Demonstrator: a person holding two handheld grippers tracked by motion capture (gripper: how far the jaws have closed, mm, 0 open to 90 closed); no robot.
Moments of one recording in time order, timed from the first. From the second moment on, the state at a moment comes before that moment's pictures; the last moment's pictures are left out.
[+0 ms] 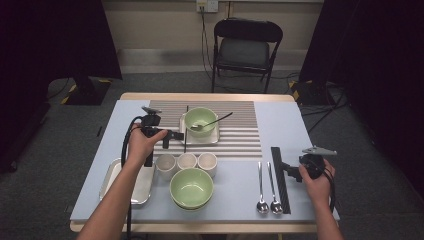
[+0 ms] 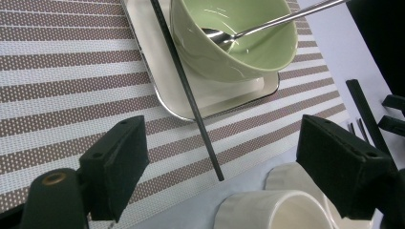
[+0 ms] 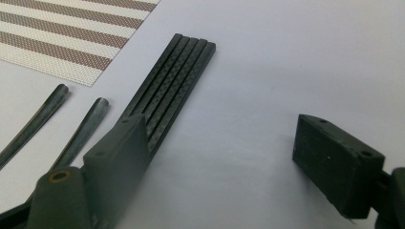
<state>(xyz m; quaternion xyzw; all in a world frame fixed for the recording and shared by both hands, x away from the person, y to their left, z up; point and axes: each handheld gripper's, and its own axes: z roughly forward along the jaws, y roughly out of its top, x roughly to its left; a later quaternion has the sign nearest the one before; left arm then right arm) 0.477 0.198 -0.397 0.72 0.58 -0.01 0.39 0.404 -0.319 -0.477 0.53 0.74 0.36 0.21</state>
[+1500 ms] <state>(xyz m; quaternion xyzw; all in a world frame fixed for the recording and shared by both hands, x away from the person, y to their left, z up) 0.459 0.205 -0.391 0.74 0.56 0.00 0.38 0.404 -0.318 -0.474 0.53 0.74 0.36 0.19</state>
